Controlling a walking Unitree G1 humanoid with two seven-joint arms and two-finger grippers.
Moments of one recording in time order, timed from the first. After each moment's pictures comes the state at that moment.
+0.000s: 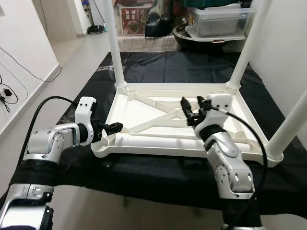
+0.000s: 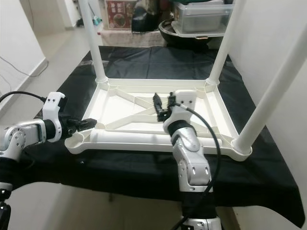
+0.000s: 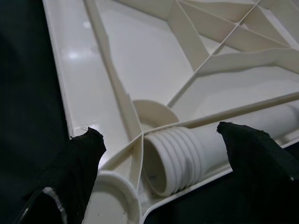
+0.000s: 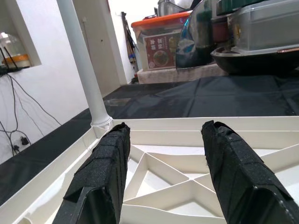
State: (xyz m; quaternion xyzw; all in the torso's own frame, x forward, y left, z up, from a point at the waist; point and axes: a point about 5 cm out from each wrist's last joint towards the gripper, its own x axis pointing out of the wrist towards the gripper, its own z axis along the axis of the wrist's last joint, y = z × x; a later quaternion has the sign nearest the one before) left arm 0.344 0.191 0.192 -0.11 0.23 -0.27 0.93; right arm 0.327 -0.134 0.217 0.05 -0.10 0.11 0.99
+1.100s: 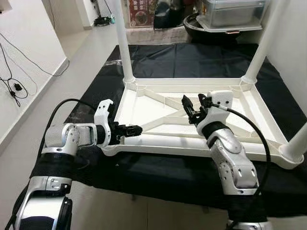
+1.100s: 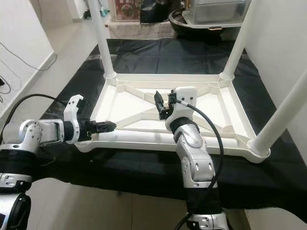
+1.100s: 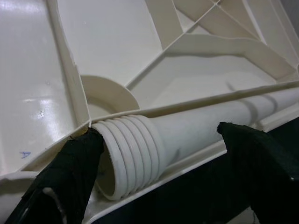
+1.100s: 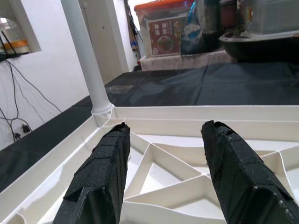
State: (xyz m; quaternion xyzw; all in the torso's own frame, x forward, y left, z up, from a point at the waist) left arm 0.347 0.153 0.192 -0.17 0.29 -0.31 0.89; right arm 0.329 -0.135 0.212 0.04 -0.08 0.11 0.99
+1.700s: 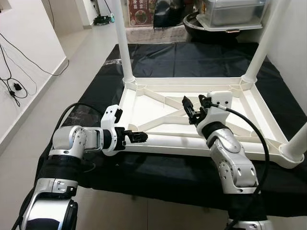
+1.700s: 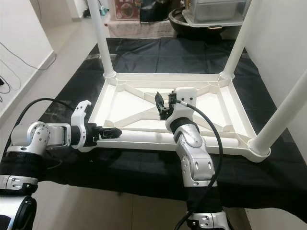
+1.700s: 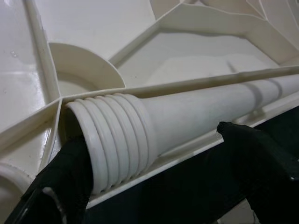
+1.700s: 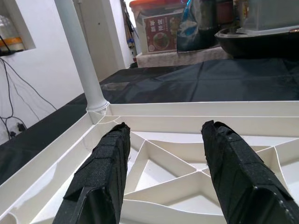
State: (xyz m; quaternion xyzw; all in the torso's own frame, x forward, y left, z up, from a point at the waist) left arm 0.343 0.139 0.177 -0.18 0.30 -0.32 0.88; right arm 0.330 -0.138 0.211 0.04 -0.08 0.10 0.99
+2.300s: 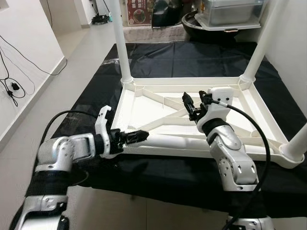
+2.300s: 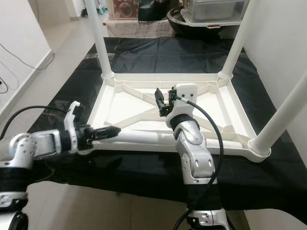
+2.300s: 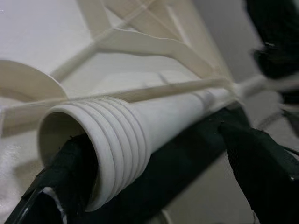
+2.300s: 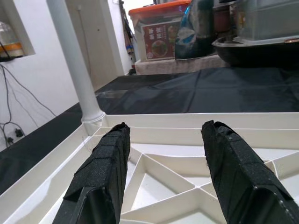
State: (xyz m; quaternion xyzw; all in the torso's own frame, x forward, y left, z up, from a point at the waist) left arm 0.307 0.155 0.178 -0.26 0.25 -0.44 0.82; right arm 0.332 -0.137 0.220 0.04 -0.10 0.10 0.99
